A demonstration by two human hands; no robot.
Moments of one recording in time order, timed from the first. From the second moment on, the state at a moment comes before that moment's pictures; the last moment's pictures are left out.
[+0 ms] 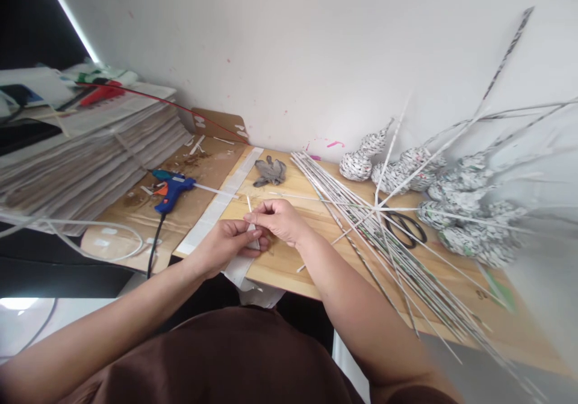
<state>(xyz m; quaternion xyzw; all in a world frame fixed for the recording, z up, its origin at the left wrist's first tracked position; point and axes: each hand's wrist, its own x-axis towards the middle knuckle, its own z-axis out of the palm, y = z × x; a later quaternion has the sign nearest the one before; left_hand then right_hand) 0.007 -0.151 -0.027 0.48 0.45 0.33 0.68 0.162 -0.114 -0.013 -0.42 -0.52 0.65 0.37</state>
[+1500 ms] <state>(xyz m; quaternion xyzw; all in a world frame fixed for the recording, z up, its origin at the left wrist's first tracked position) 0.006 -0.152 -0.030 0.48 0.46 0.33 0.67 0.164 -0.111 -0.015 -0.43 -0.52 0.61 0.41</state>
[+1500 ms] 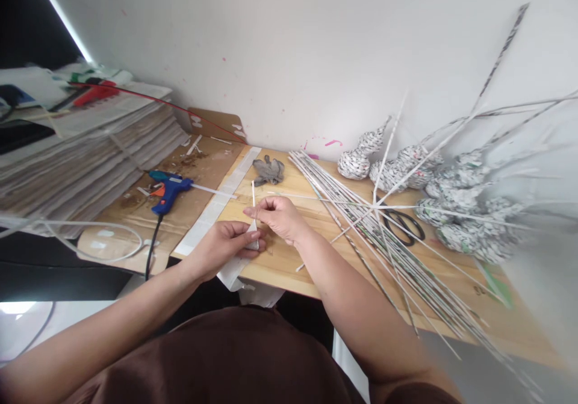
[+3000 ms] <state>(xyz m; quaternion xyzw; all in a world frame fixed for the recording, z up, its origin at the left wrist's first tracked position) 0.005 -0.149 -0.026 0.49 0.46 0.32 0.67 0.169 -0.110 -0.014 -0.39 -0.49 0.68 0.37</state>
